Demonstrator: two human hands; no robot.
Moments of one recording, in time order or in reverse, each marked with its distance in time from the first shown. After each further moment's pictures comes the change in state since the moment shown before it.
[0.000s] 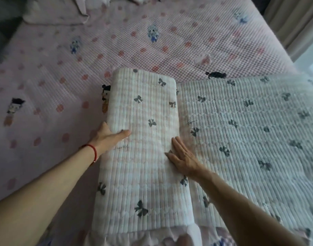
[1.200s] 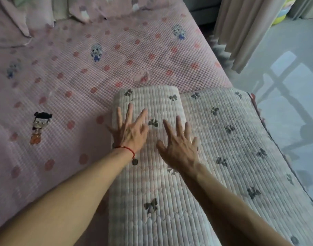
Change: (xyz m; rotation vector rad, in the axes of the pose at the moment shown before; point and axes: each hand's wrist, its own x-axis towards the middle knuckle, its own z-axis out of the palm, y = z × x) left_hand 0.021 0.200 0.292 0.669 0.190 0.614; right_hand -0.030 0.089 -0.217 -0.344 0.325 0.227
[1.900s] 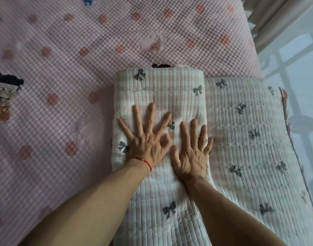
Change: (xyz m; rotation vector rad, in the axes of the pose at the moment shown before) left_hand -0.001 0.002 0.071 0.261 -0.057 0.014; right_hand 0.039 0.041 0.083 -0.090 0.102 0.048
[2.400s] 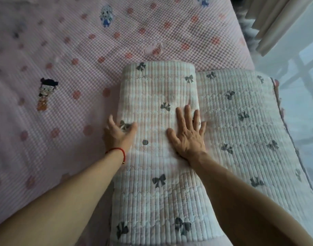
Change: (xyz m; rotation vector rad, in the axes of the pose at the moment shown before) left_hand -0.076 -0.046 -0.041 -0.831 0.022 -0.686; right_hand -0.012 0.022 -0.019 0.096 -0.079 -0.197
